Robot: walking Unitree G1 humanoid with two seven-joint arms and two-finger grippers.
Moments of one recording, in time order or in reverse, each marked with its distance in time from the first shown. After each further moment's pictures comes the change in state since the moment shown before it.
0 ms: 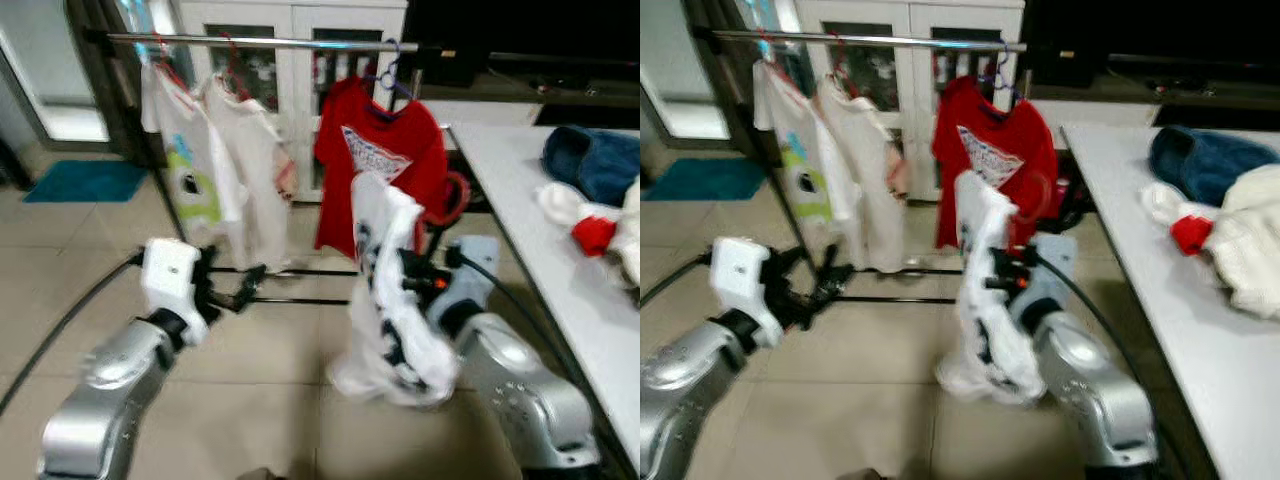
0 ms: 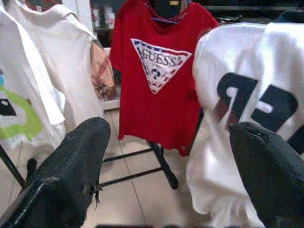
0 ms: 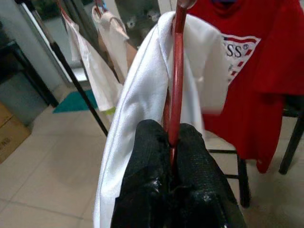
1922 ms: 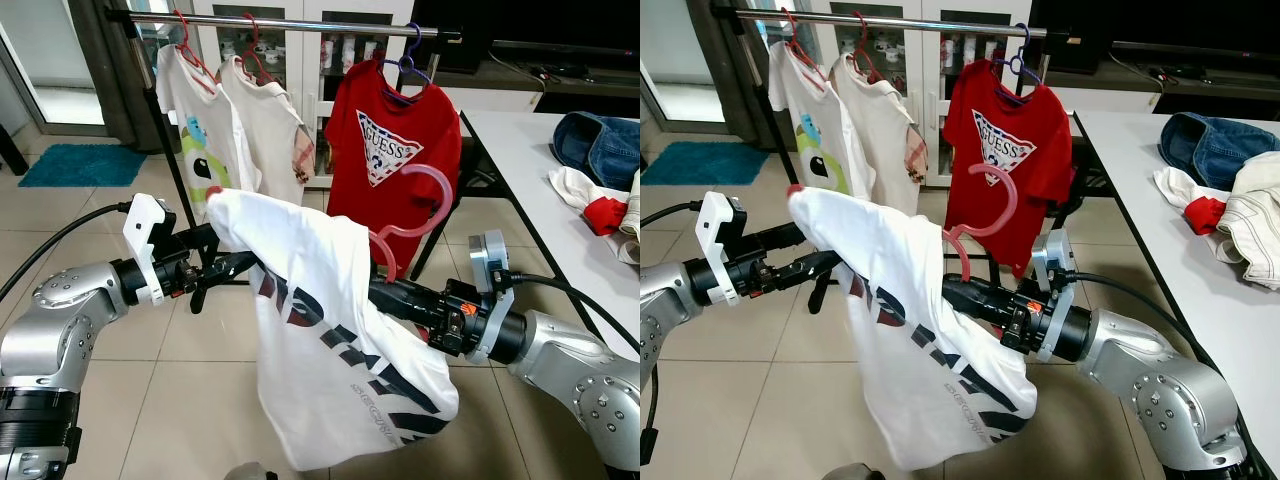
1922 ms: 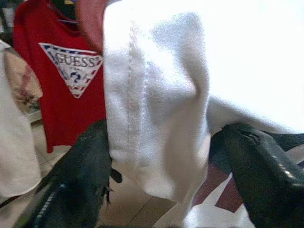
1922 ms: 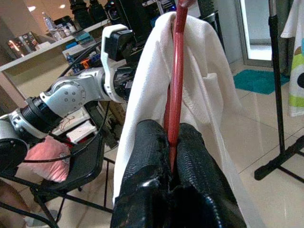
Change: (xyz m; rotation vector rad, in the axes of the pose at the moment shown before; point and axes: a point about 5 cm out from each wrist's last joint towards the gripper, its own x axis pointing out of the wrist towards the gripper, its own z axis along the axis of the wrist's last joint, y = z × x) left arm 0.018 0.060 0.029 0.045 0.002 -0.493; right arm -0.045 0.019 0.035 0.009 0.101 0.897
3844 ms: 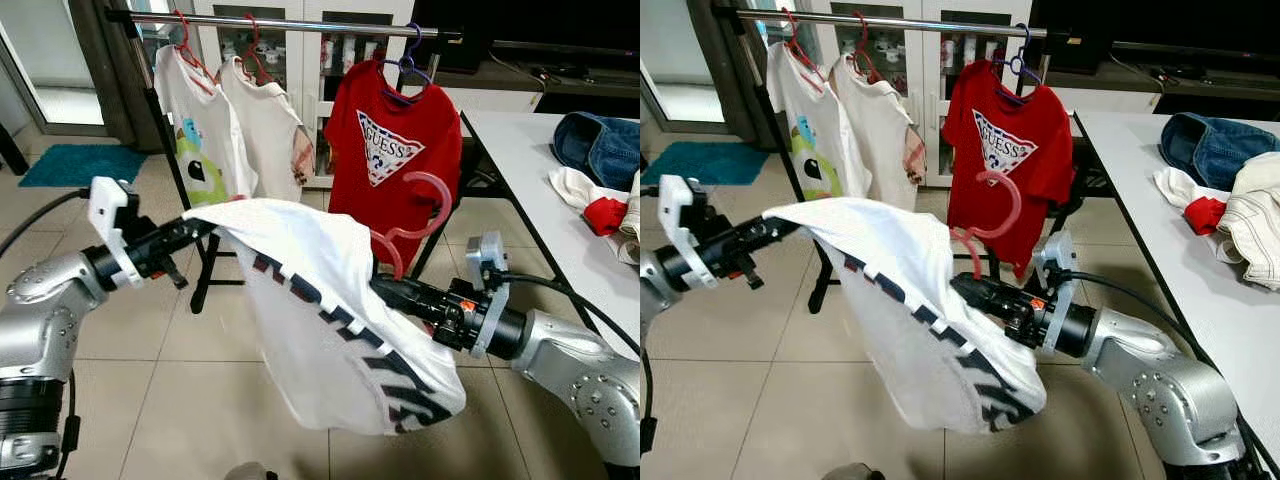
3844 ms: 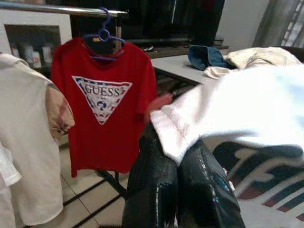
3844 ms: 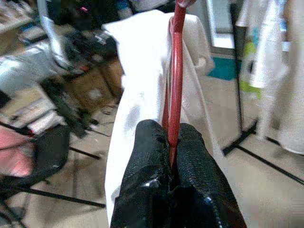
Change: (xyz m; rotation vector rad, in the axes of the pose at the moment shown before) left arm -0.019 0.021 0.015 0.047 -0.128 0.093; right arm -0.006 -0.019 -0.007 -0.056 0.069 -0.170
